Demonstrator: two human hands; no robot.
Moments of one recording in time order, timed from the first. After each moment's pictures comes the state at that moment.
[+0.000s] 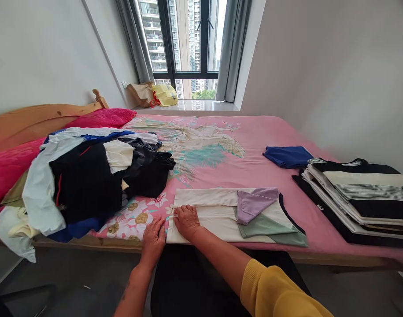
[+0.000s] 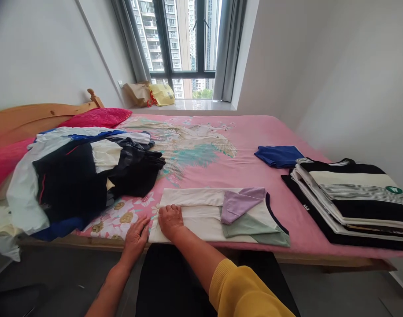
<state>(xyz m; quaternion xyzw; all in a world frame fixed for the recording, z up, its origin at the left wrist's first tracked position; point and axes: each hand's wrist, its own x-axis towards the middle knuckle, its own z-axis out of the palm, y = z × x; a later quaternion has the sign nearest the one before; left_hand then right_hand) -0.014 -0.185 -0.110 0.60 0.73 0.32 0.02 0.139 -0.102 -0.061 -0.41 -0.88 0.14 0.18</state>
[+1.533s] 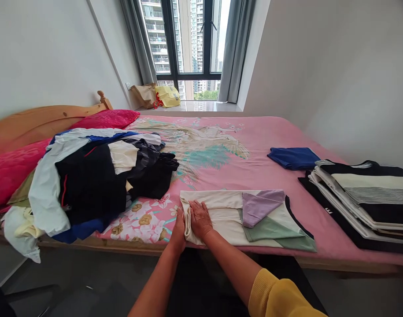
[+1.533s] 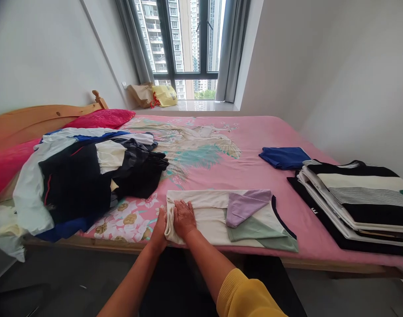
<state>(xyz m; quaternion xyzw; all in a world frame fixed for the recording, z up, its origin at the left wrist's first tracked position) 0.069 -0.135 -0.077 0.24 0.41 0.65 0.60 0.154 -0.086 -0.086 -0.46 -0.81 0.23 0.29</state>
